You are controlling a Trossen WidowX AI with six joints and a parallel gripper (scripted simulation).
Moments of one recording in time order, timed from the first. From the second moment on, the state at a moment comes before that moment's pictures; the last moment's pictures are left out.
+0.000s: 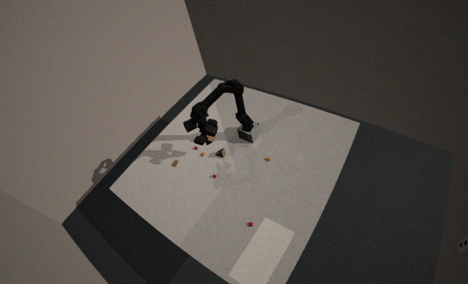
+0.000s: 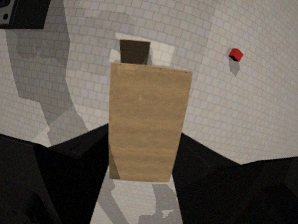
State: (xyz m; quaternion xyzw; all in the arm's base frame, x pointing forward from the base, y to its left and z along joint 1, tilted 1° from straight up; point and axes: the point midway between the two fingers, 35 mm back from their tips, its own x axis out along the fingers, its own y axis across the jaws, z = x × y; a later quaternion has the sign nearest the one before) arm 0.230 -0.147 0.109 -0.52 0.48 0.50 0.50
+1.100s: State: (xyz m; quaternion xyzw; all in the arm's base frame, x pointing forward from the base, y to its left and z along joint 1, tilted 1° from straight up) arm 0.218 -0.148 0.038 -0.52 0.48 0.50 0.50
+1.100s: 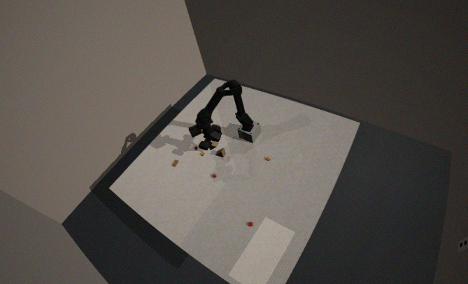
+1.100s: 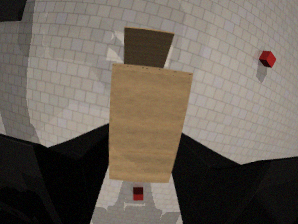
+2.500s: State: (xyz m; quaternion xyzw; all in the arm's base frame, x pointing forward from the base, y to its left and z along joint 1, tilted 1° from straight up) arm 0.216 -0.137 0.016 -0.52 0.48 0.50 0.50
